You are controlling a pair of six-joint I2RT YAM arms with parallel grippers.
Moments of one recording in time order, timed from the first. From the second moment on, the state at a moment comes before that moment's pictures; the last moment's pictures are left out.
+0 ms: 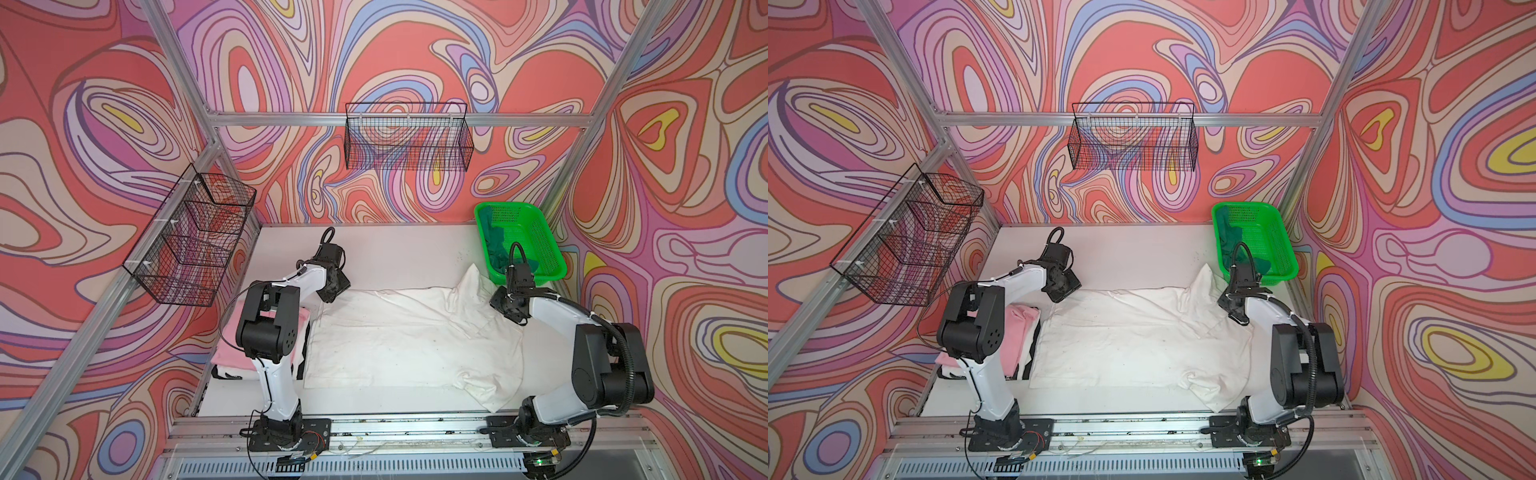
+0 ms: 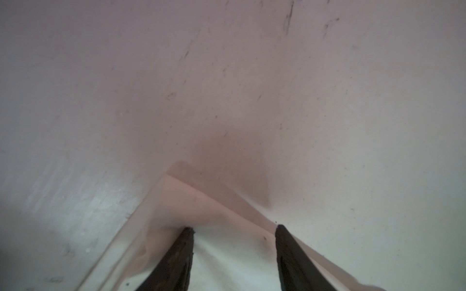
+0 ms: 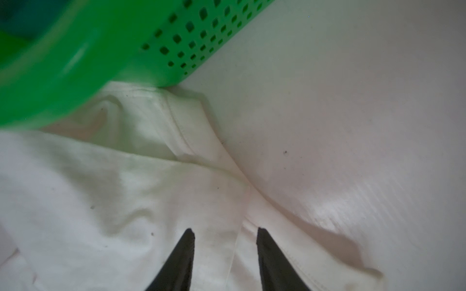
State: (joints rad) left arm -0.19 1.93 1.25 -0.50 -0.05 -0.86; right arm 0.00 1.54 0.84 -0.40 0.10 0.68
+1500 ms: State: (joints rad) left arm -0.19 1.92 1.25 -0.50 -0.05 -0.86; right arm -0.02 1.50 0.83 -0.42 0.16 0.69
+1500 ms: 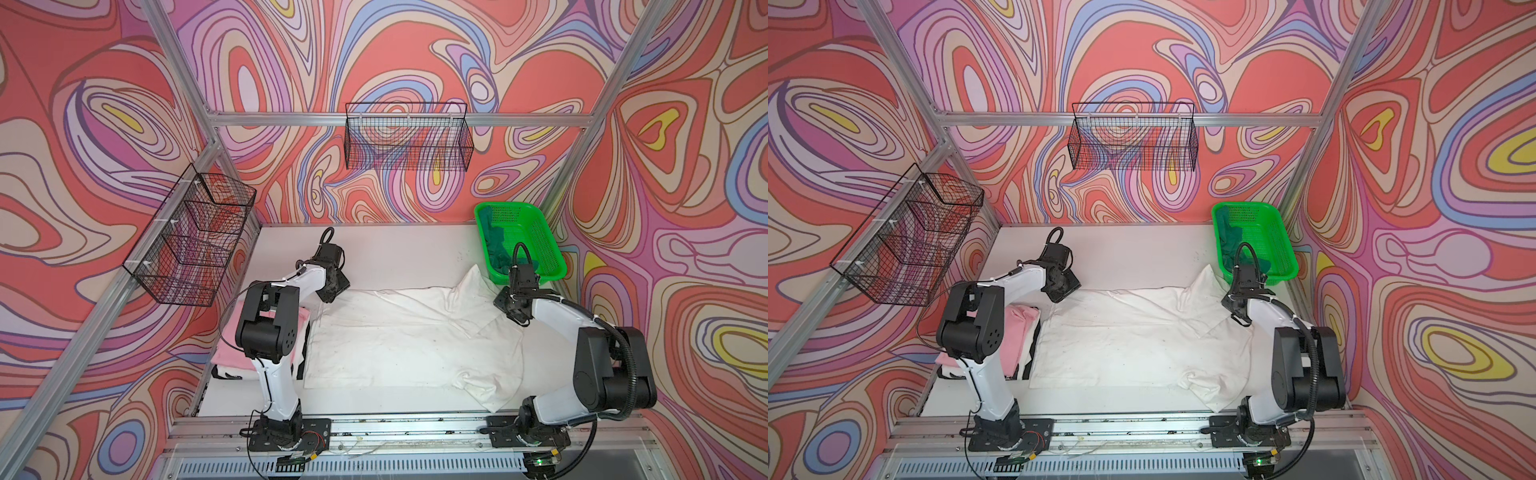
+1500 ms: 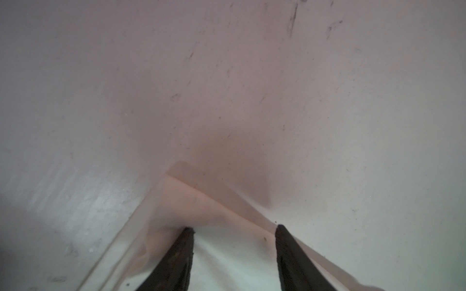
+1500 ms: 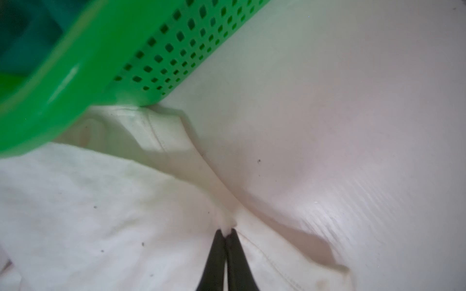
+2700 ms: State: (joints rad) left arm -0.18 1.92 1.25 -0.50 -0.04 -0.87; right arm -0.02 0.98 0.65 -0.78 -0.01 0.94
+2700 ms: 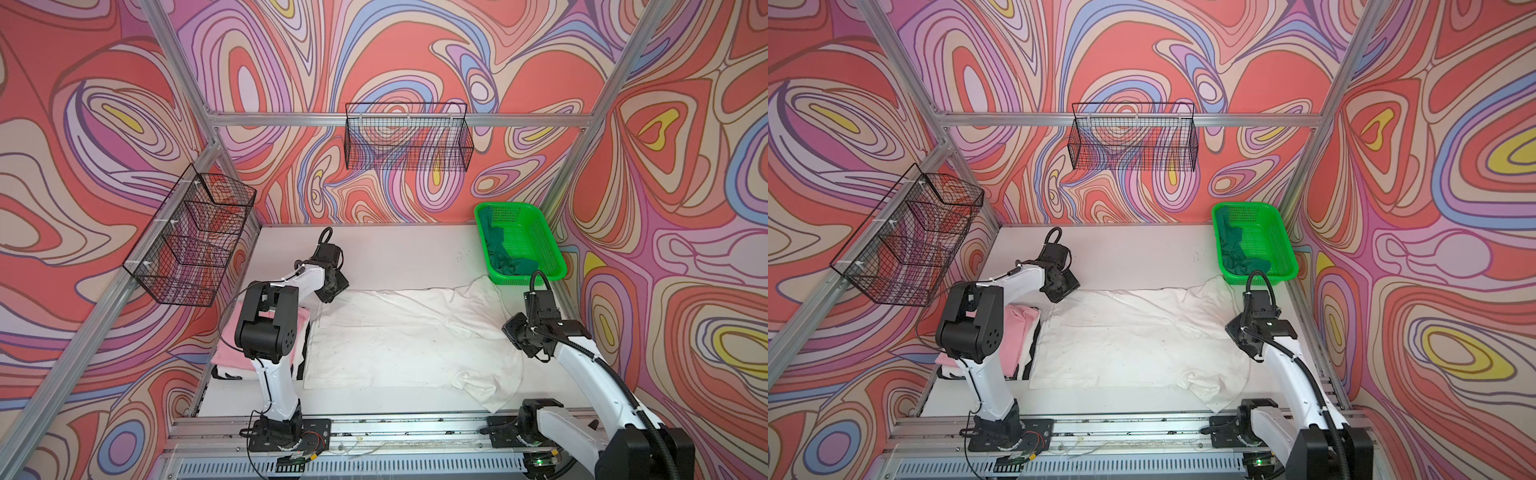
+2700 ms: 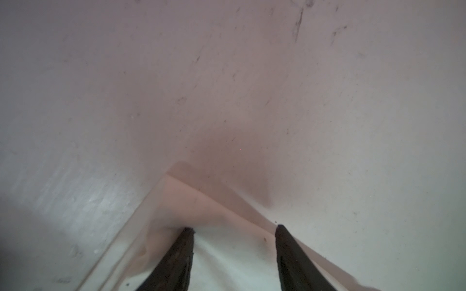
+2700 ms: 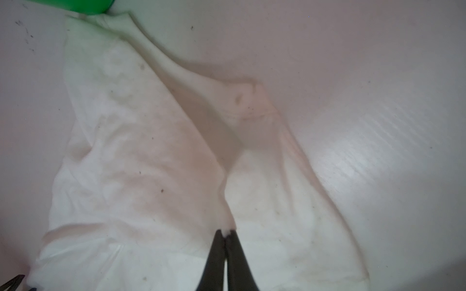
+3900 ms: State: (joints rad) left arm -0.14 1.92 1.26 -0.53 -0.04 -0.87; right arm 0.05 1.23 0.78 -0.65 -0.05 0.98
